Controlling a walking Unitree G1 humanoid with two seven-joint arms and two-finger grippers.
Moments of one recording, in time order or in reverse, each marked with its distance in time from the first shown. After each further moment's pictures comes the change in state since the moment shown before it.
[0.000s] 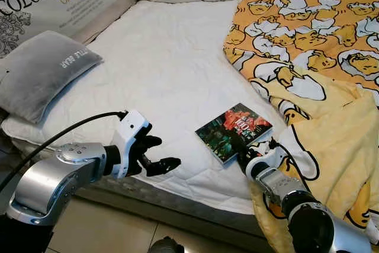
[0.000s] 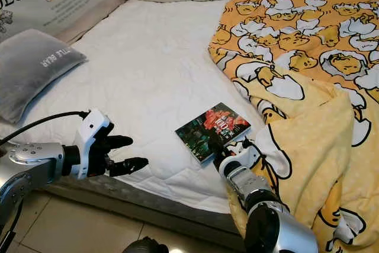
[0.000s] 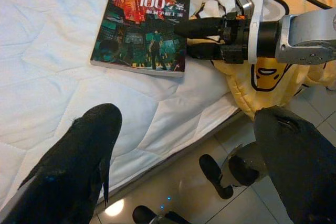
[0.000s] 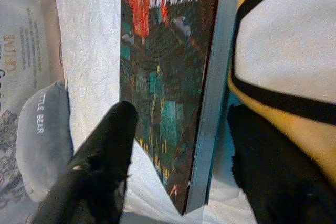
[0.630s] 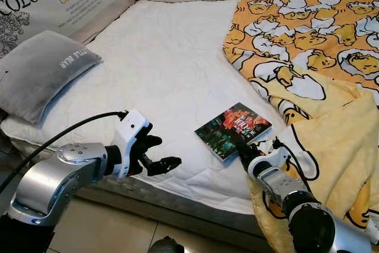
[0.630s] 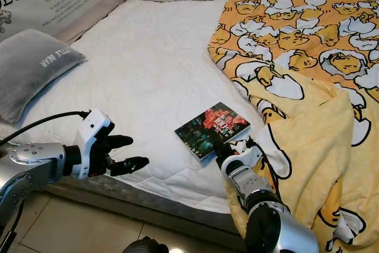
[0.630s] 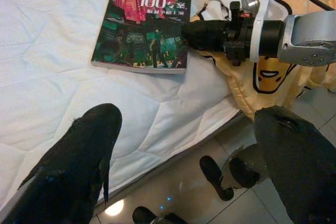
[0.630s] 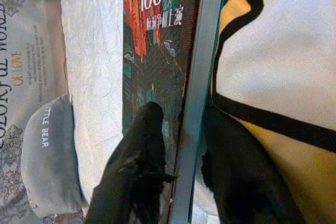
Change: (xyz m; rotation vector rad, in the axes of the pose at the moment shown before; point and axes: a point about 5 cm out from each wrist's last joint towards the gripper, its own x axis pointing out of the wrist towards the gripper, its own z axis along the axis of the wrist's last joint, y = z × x) left arm 0.002 -0.001 0.000 -0.007 -0.006 0.003; right arm -0.001 0.000 0.005 0.019 -0.044 0.016
